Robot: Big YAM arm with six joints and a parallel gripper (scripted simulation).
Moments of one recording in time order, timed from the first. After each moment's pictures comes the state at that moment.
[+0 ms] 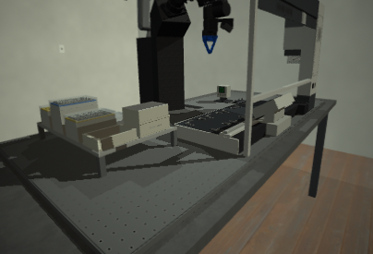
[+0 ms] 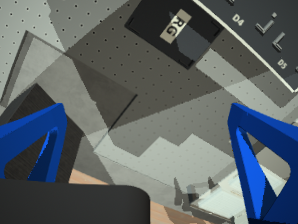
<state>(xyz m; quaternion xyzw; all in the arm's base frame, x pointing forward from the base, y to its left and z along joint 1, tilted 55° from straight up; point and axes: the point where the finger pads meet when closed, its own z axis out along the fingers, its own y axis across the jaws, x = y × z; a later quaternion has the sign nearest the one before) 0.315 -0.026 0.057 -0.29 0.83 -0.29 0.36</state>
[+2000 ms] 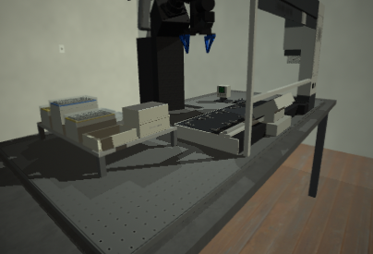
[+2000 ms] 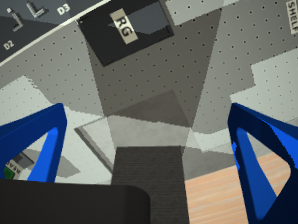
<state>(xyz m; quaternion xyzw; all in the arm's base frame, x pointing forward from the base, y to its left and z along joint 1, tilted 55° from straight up) 0.314 -0.130 0.106 0.17 0.87 -0.06 0.46</state>
